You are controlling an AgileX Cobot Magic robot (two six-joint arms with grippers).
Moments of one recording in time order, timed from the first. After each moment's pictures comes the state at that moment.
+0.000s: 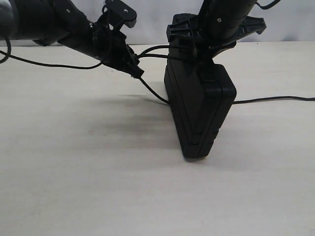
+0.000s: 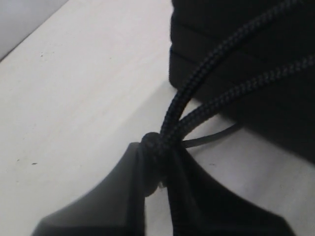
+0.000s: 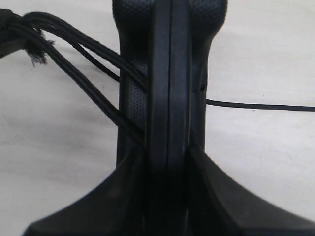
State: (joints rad) left arm -0.41 1.99 -1.40 -0.63 0.38 0.95; right arm 0.46 1.81 -1.65 -0.14 1.10 0.37
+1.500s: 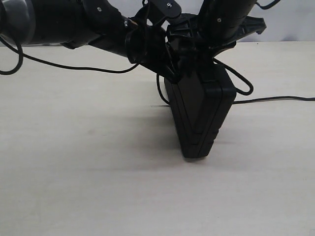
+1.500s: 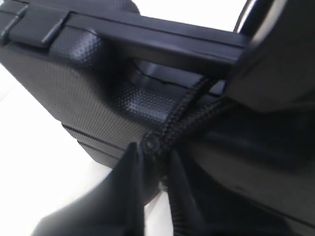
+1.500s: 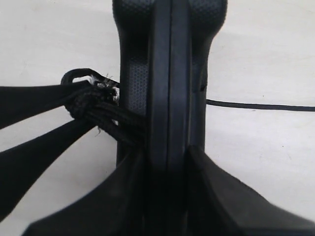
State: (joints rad) left arm -0.60 1.91 -1.40 -0.68 0.33 1.00; right arm 0.46 1.81 -1.65 -0.14 1.10 0.37
